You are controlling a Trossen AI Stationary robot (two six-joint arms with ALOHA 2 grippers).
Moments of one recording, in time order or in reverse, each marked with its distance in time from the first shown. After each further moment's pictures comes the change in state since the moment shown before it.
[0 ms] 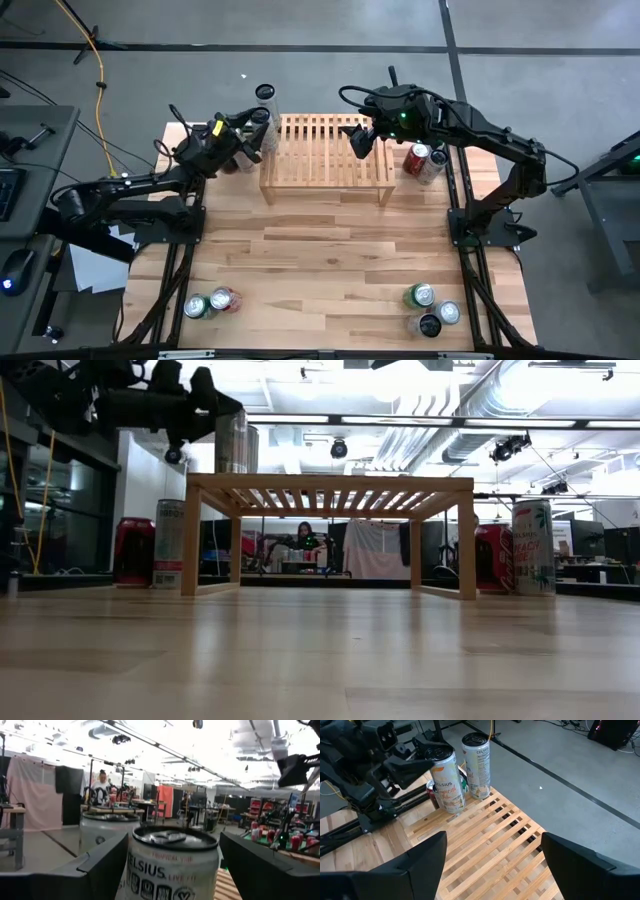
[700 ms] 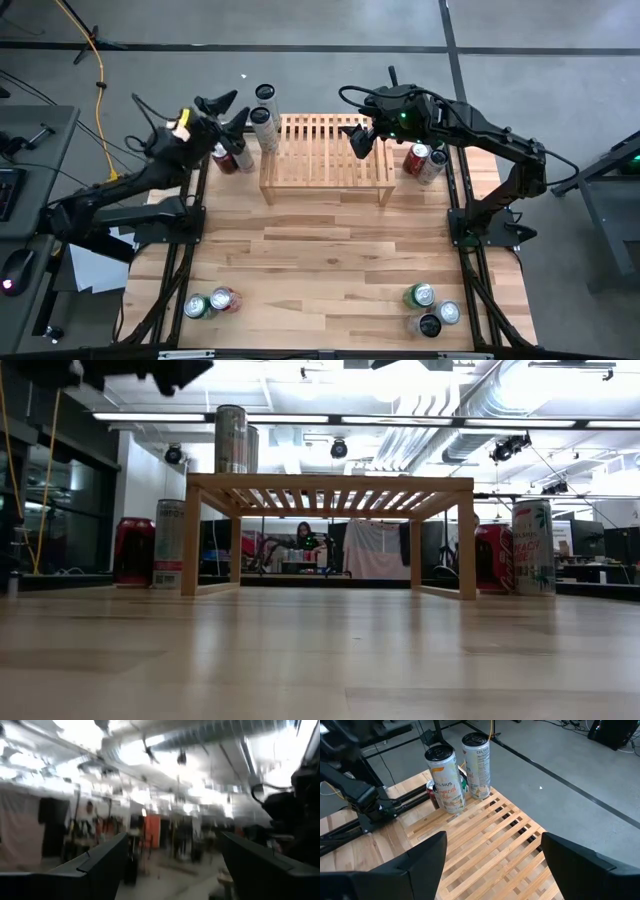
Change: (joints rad) left arm 0.000 -0.201 0.223 -0.289 0.072 -0.001; right arm 0.000 0.000 0.000 0.000 0.000 0.002
